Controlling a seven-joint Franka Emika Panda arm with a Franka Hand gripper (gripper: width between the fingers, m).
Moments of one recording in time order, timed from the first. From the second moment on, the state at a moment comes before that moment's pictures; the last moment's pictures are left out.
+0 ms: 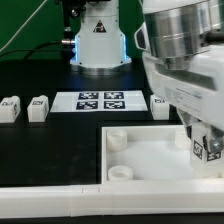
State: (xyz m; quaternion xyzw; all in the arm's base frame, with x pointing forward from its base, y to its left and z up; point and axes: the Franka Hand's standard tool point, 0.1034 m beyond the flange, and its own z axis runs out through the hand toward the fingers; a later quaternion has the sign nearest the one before) arm 0.633 0.110 0.070 -0.72 0.68 0.04 0.13
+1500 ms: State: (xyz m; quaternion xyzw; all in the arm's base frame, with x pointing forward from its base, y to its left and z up) arm 0.629 0.114 0.066 -0.98 0.19 -0.03 0.11
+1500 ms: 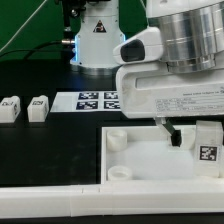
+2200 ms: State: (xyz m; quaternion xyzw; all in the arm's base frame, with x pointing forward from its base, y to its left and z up) arm 0.629 0.114 0.066 -0.96 0.25 -0.02 0.10
